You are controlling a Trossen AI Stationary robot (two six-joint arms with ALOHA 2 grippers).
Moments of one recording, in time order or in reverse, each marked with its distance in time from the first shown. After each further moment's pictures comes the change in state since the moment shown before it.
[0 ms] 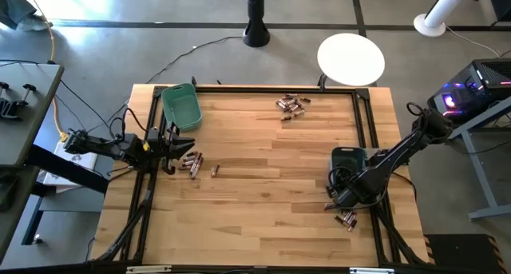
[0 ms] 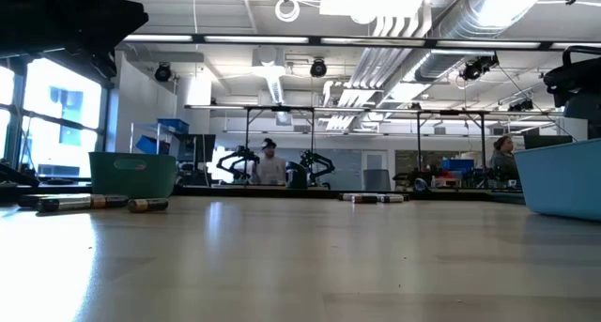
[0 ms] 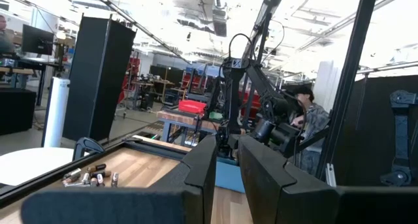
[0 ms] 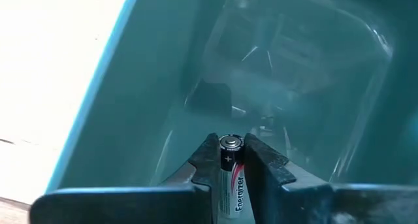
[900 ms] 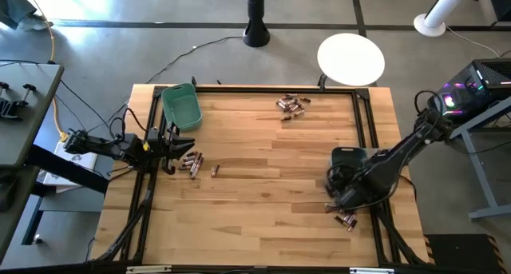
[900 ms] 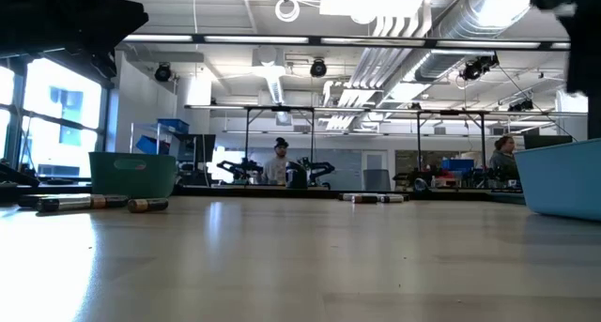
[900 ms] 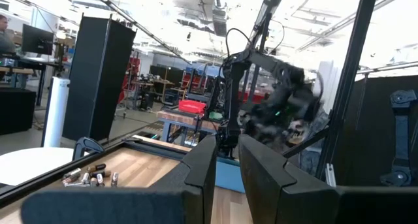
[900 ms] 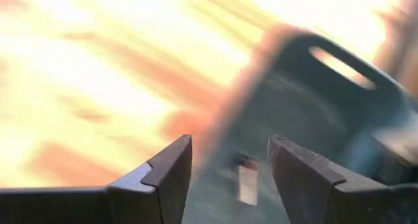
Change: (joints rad) left arm 0.000 0.000 0.000 0.000 0.000 -0.002; right arm 0.000 0.000 0.435 -0.327 0.195 -0.247
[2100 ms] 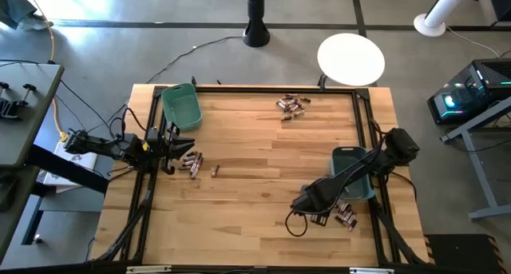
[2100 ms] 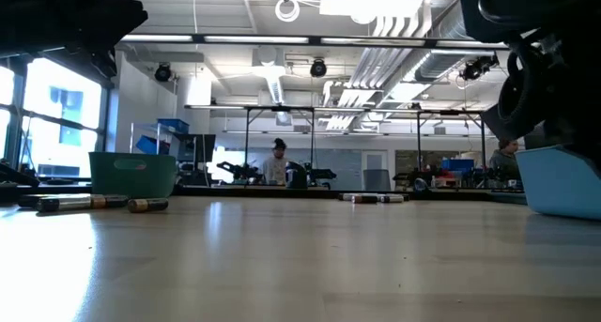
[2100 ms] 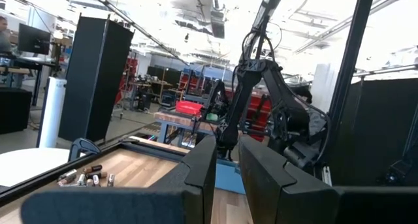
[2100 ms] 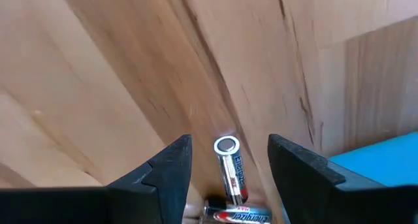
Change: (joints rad) left arm 0.000 0.000 -0.001 0.008 0.008 -0.008; right arm -0.216 0.482 -0.004 0.323 -0.626 -0.846
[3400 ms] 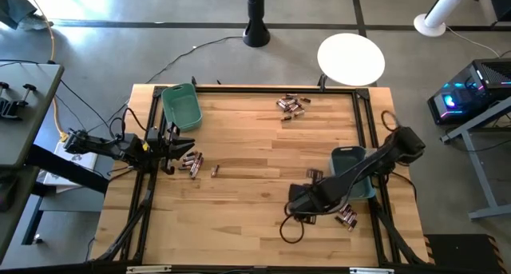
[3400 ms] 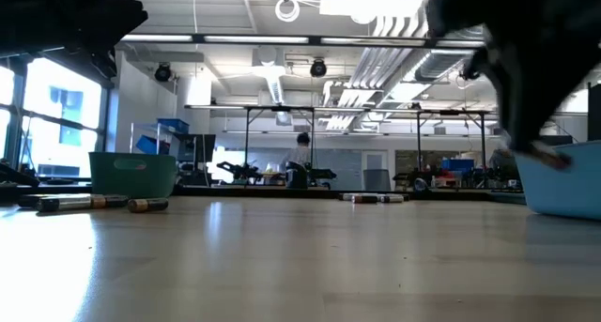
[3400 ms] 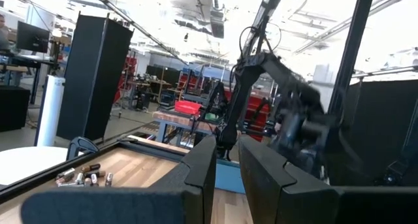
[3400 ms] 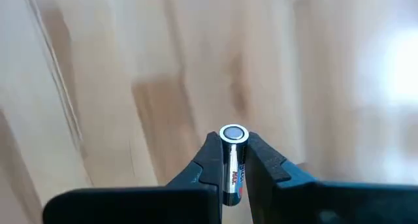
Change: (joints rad) left arm 0.000 0.000 0.000 -0.001 0.002 -0.010; right arm 0.032 -0.079 0.211 -0.022 0.420 -0.112
